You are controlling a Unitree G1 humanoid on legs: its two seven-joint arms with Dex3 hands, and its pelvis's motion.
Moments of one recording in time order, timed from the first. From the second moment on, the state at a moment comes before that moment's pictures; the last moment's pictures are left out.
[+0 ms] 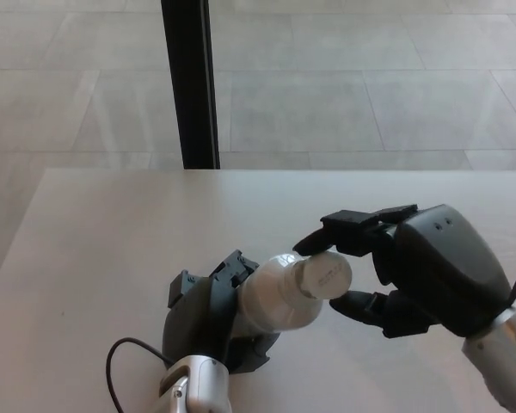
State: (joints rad) left_arm -0.25 0.01 -0.32 0.24 0.49 0.29 0.29; right_arm -0.26 -0.45 0.23 -0.22 -0.68 -0.25 0.03
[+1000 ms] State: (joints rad) left_arm -0.52 0.41 -0.67 0.27 0.75 0.39 -0.03; right_arm -0.23 -0.48 0.15 -0.14 -0.59 -0.22 0.08
